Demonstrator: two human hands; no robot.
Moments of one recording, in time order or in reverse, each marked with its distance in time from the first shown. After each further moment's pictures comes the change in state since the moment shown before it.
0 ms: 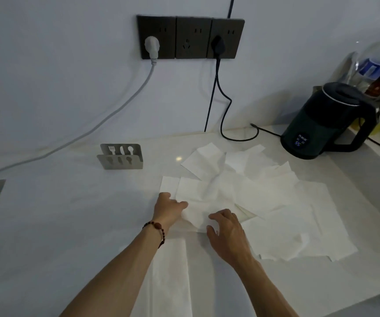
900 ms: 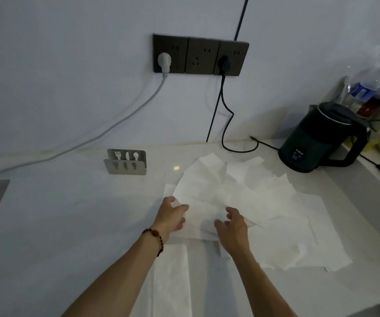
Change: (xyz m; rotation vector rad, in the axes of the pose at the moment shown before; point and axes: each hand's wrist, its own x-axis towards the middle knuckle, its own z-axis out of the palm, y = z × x) left_hand -0.020 0.007 -0.011 -0.225 -0.120 -0.050; right_hand 0.019 -0.019 -0.018 0.412 0.021 0.459
